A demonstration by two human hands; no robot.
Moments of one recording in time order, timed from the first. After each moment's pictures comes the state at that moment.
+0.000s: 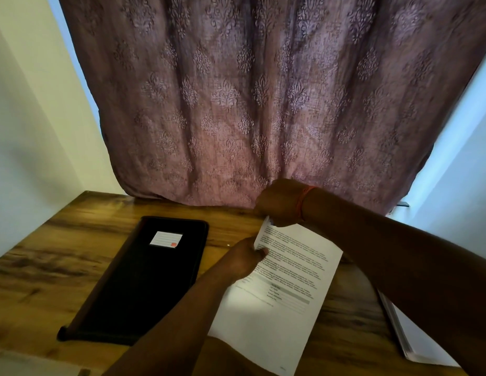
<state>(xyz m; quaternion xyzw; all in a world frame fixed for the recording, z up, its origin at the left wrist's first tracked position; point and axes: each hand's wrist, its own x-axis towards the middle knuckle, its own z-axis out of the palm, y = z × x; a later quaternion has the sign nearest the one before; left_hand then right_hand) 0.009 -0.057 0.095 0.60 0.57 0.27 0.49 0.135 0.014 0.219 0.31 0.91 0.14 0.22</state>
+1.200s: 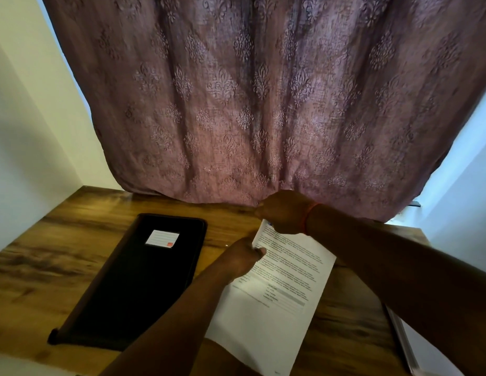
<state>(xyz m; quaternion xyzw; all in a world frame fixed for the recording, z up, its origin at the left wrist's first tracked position) 0.013 -0.022 0.078 0.59 0.60 0.24 0.48 0.159 0.047 0.173 0.31 0.93 0.12 0.13</state>
